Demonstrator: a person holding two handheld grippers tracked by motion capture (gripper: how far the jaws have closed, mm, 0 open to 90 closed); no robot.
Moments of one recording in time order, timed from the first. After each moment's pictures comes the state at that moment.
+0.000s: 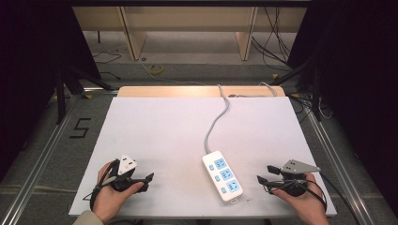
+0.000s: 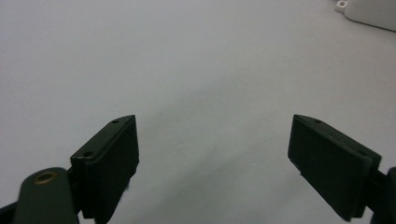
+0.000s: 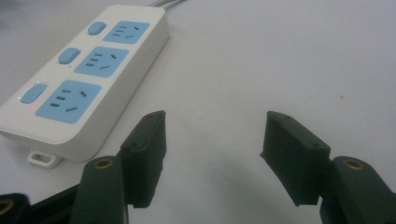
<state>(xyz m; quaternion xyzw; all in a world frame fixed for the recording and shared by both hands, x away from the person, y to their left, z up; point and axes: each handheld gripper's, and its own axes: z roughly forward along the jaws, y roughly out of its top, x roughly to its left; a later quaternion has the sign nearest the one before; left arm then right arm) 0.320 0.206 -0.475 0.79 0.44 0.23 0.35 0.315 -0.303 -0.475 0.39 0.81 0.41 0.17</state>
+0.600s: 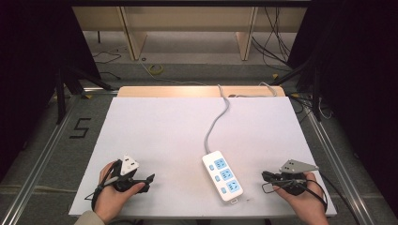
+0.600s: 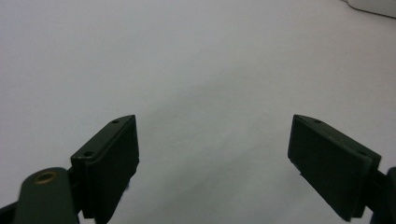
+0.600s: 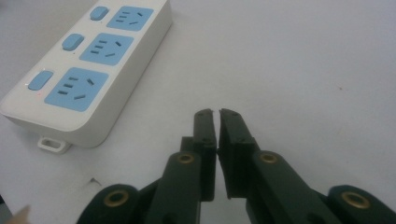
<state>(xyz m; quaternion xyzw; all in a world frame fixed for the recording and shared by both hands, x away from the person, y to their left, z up) 0.320 0.202 -0.477 0.80 0.43 0.23 0.35 0.311 -0.298 -0.464 0.39 0.82 0.38 0.16</state>
